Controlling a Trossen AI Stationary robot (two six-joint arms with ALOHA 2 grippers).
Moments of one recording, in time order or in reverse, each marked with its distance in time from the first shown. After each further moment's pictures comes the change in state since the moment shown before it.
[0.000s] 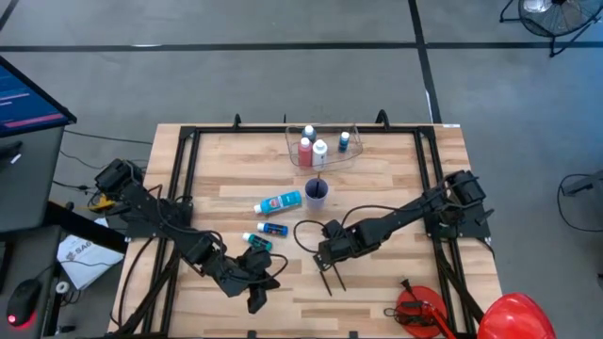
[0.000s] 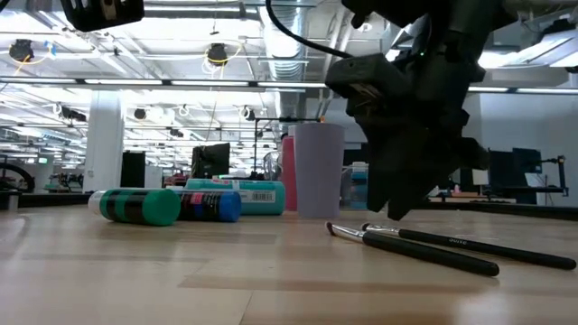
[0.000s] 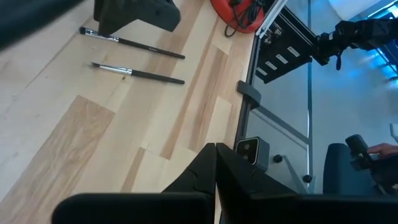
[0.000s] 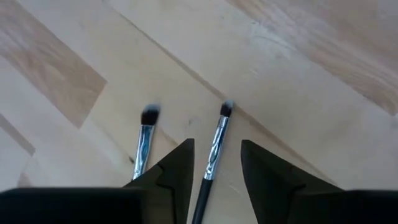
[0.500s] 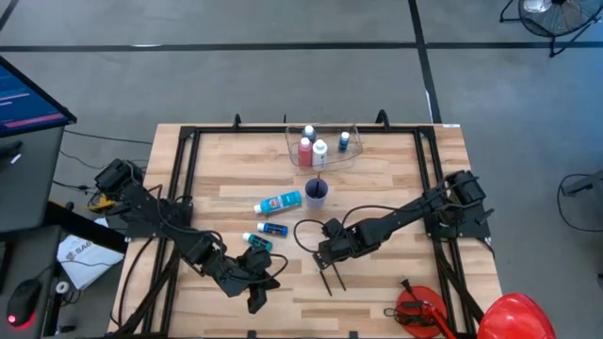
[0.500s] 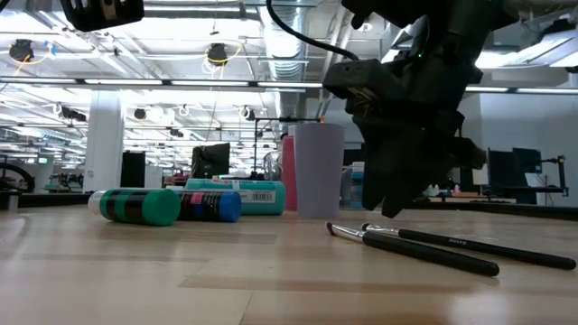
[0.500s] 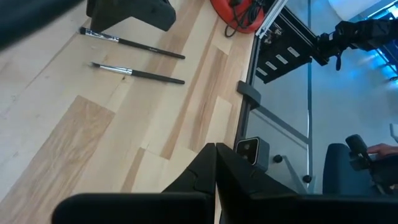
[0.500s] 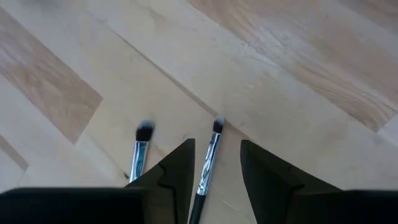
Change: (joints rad) left arm 0.000 0.000 0.000 0.000 0.001 -0.001; right arm 0.007 0.000 0.000 -0.003 0.055 -0.003
